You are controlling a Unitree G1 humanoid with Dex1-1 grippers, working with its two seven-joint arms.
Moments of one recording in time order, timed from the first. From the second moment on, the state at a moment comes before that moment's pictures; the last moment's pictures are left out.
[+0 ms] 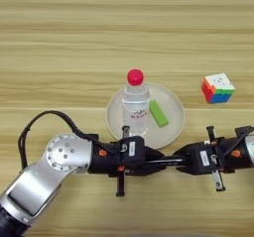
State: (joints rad) left arm -0.06 0.57 -0.47 -0.42 -0.14 0.26 -0.96; right arm -0.09 -0.82 0.42 -0.53 -0.05 0.17 1.07
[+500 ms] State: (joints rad) left arm -0.06 0.57 -0.46 -0.43 -0.16 0.26 -0.96; right arm -0.06 -0.82 0.40 -0.49 0.02 0.16 1.10
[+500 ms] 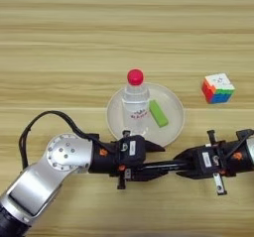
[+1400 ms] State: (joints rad) left arm 0.06 0.56 -0.20 -0.65 -0.49 0.28 -0.90; right arm -0.02 -0.84 0.35 -0.26 0.02 0.08 1.12
